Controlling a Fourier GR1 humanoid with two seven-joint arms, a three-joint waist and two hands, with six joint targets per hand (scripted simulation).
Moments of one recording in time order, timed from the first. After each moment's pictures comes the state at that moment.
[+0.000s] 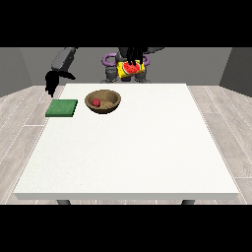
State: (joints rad) left arm -0.87 0.06 -0.50 -1.10 -1.36 0.15 0.29; right arm -0.49 -0.44 -0.38 -0.56 -0.22 0.34 -0.42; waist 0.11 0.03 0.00
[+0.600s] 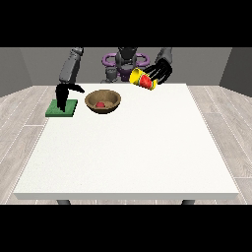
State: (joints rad) left arm -0.70 0.04 -0.11 -1.20 -0.75 0.26 0.01; right arm -0.54 -0.39 -0.40 -0.61 -0.26 0.28 -0.41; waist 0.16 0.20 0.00
